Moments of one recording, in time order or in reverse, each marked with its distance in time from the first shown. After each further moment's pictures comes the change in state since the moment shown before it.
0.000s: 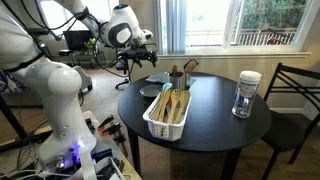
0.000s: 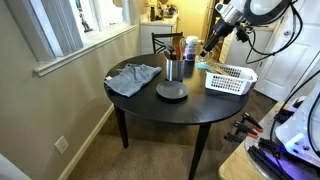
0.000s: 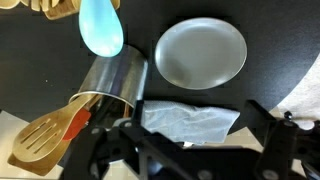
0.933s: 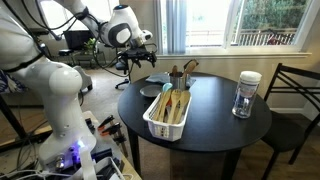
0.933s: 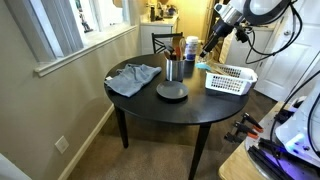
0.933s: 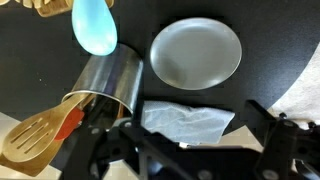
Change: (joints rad) arm 0.019 0.000 -0.007 0.001 0.012 -0.010 -0.016
